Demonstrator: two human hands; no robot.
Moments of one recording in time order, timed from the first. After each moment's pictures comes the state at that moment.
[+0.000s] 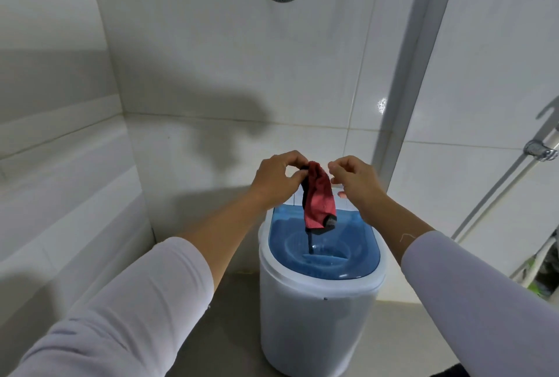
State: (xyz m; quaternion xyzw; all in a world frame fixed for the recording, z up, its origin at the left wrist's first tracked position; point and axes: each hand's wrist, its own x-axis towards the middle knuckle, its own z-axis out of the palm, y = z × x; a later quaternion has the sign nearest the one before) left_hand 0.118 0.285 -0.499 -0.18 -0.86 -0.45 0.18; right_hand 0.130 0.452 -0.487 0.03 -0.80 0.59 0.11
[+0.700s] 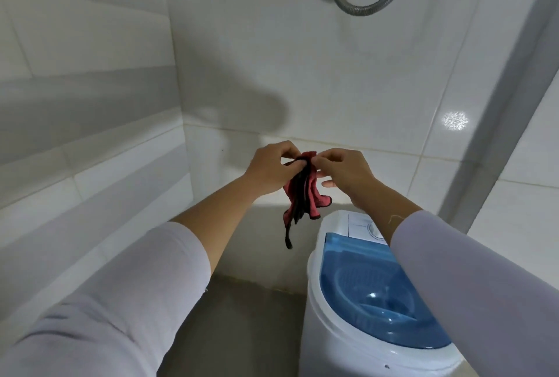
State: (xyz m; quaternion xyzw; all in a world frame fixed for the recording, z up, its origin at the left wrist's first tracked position) left_hand 0.071 0.174 -0.453 -0.08 -0.89 -0.40 0.20; right_hand 0.055 0.336 -0.439 0.14 -0.80 0.58 0.02
